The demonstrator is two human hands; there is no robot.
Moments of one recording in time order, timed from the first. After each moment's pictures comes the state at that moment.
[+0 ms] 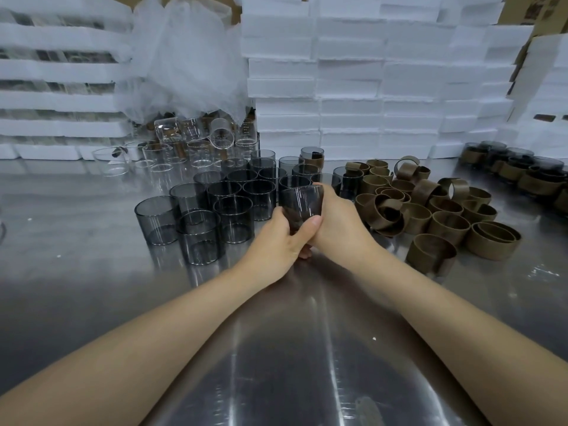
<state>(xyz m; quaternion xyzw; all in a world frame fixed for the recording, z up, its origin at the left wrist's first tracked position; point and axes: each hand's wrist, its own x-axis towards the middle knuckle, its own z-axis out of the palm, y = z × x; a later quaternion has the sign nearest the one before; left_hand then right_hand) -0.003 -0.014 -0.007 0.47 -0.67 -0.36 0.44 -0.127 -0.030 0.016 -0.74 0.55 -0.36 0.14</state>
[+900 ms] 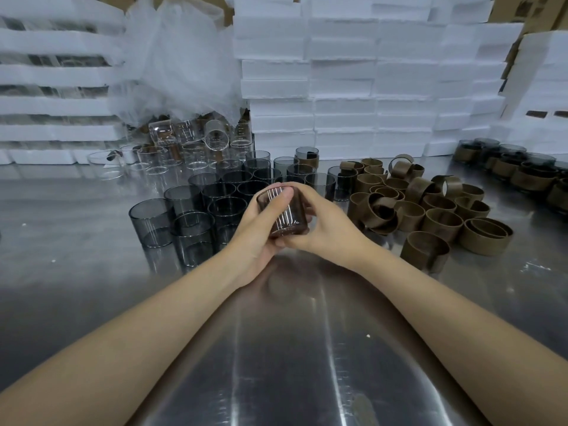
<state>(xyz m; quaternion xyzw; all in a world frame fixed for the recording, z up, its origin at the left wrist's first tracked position) 0.007 -0.017 0.005 0.30 -0.44 -0.63 0.57 -0.135 -0.028 0.010 -0.79 0.38 -0.41 0.25</state>
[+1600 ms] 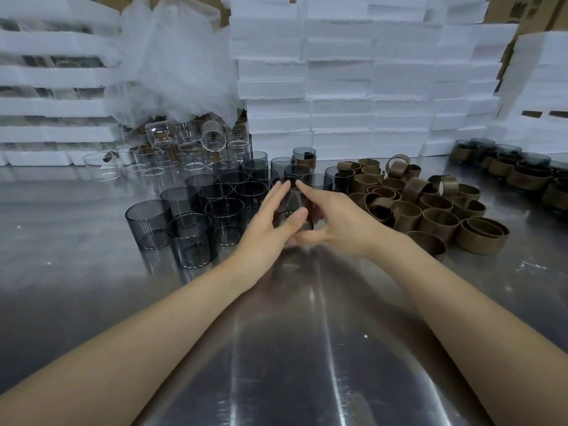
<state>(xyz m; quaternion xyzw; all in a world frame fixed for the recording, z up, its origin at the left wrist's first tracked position) 0.003 -0.012 0.000 0.39 -0.65 -0.43 0.50 -0.159 -0.034 0.031 -0.84 0.47 -0.23 0.14</state>
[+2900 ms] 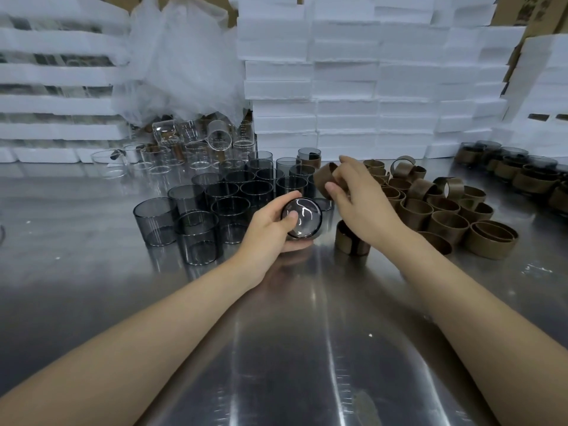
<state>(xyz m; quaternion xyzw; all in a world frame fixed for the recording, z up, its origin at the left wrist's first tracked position) 0.001 -0.016 -0.003 0.36 -0.52 -0.55 0.54 -0.171 -0.043 0.031 -0.77 0.49 -0.40 0.01</state>
